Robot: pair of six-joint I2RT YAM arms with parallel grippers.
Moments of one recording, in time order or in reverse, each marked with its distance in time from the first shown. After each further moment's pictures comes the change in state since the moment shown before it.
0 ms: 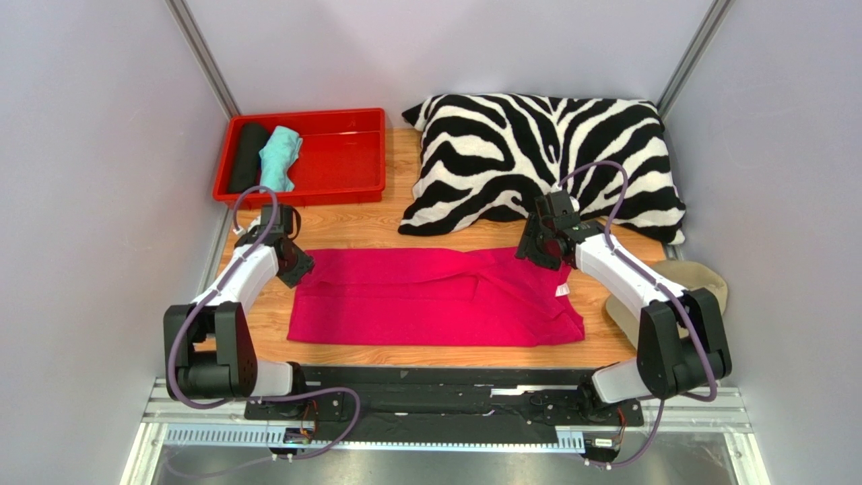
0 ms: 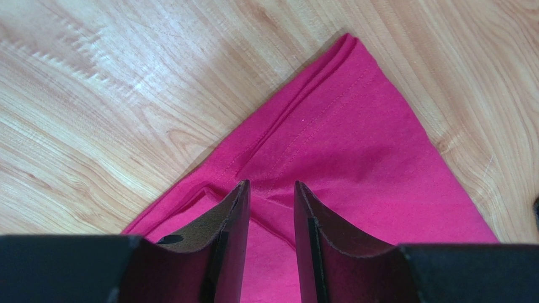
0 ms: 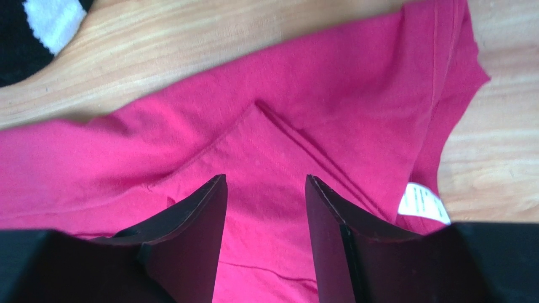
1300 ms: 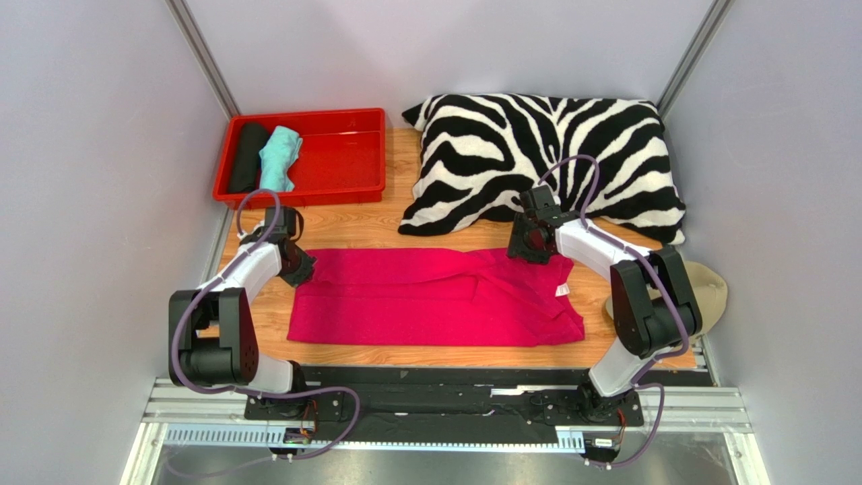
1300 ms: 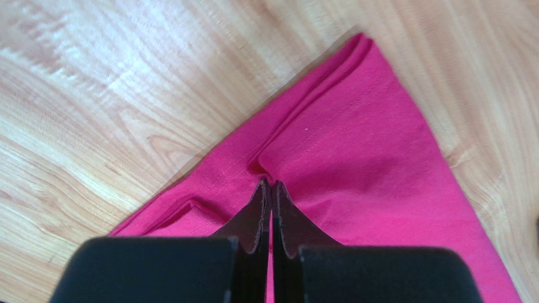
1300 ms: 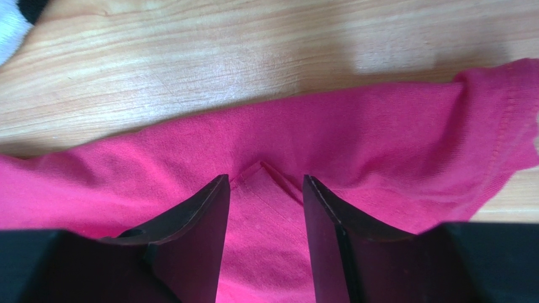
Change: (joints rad) left arm 0.002 0.071 -0.019 0.056 0.025 -0.049; right arm 0.015 0.252 0.093 0.079 0.014 -0.092
